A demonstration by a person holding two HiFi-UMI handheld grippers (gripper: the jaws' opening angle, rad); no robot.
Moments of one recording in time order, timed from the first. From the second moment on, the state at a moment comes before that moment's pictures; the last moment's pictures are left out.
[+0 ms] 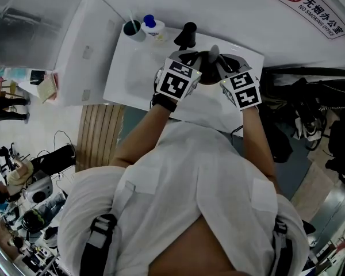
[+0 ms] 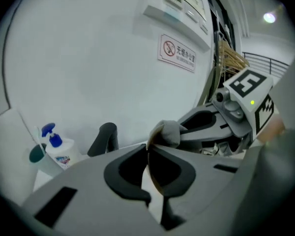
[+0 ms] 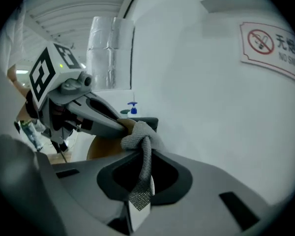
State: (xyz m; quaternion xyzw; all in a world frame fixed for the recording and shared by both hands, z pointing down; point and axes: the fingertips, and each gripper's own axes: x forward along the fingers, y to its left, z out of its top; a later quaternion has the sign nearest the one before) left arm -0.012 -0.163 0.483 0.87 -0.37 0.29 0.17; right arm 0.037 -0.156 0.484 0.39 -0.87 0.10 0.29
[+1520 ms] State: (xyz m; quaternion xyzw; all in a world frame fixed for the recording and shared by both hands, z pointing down) left arm 0.011 -0.171 0.468 0.86 -0.37 0.34 0.07; right arm 0.051 -0.165 0.470 0.41 -0.85 0.03 0.33
